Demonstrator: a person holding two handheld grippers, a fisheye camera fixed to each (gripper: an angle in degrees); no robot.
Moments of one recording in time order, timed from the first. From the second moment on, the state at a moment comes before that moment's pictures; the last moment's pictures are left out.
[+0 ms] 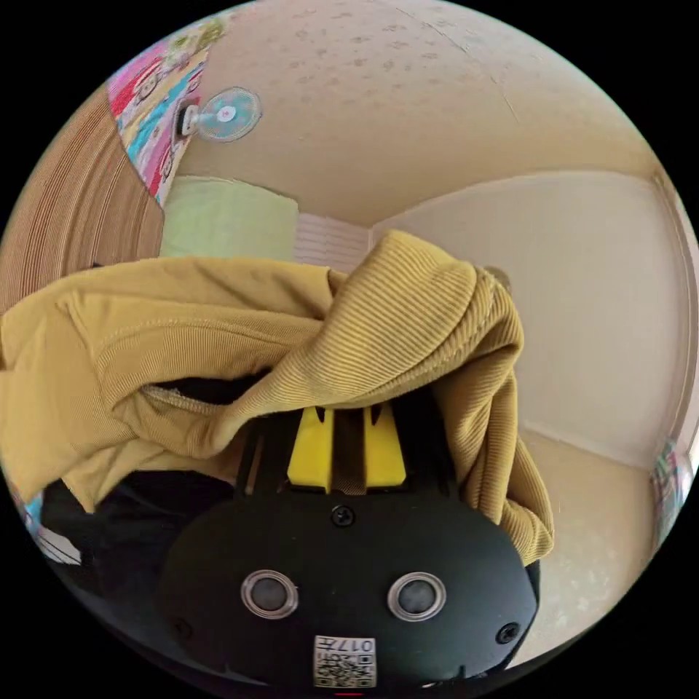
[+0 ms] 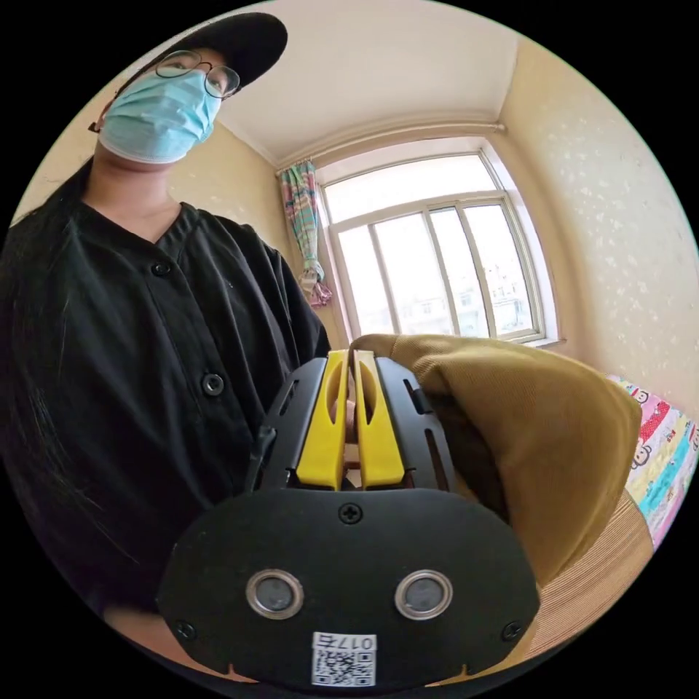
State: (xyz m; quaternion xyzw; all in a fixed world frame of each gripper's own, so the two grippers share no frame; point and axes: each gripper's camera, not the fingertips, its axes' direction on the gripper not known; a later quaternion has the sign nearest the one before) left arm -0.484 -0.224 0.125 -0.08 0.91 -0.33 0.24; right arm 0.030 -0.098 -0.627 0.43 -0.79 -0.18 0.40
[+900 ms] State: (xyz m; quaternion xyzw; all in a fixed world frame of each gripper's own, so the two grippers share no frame) left arm -0.303 -0.164 -0.122 -0.05 0.92 0.23 0.30; right arm -0.014 -0.176 -0.609 0.33 -0.73 -0.30 0.52
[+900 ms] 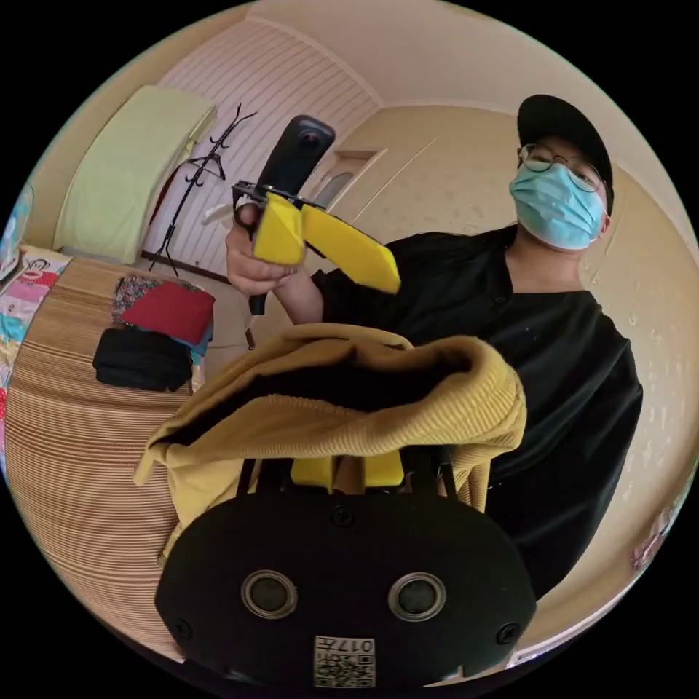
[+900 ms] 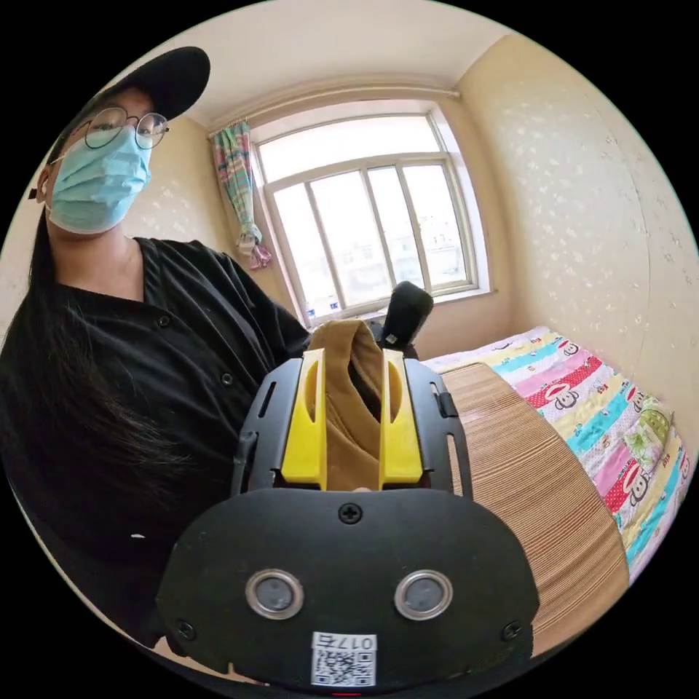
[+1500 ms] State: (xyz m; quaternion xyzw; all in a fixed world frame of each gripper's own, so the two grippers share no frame) left arm -0.290 -0.110 -0.076 -0.15 0.87 -0.09 0.46; right arm 0.024 -0.173 -0.516 0.42 -0.80 0.02 0.43
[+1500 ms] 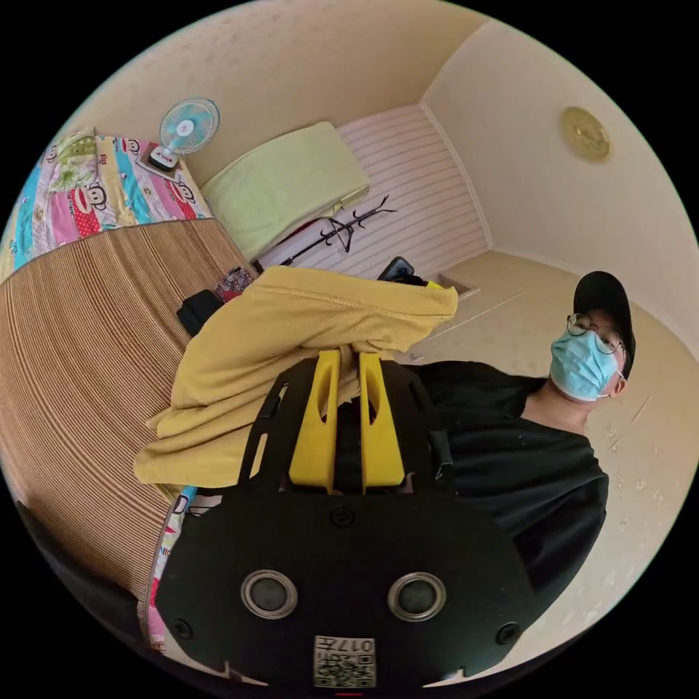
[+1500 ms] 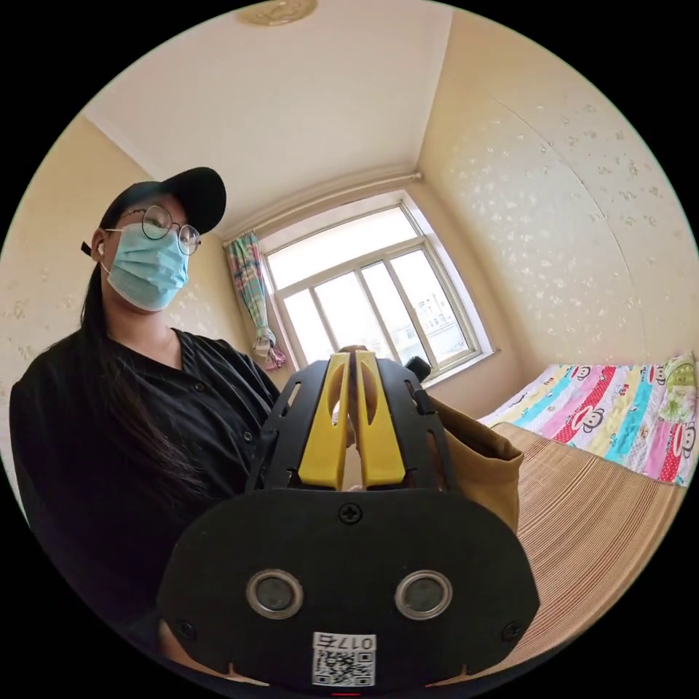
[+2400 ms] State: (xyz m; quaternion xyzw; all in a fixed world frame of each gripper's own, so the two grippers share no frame) left arm -0.273 -0.135 -0.267 -0.04 0.71 -0.22 0.66; right arm 0.020 -0.211 -0.715 0.48 -0.49 0.02 0.73
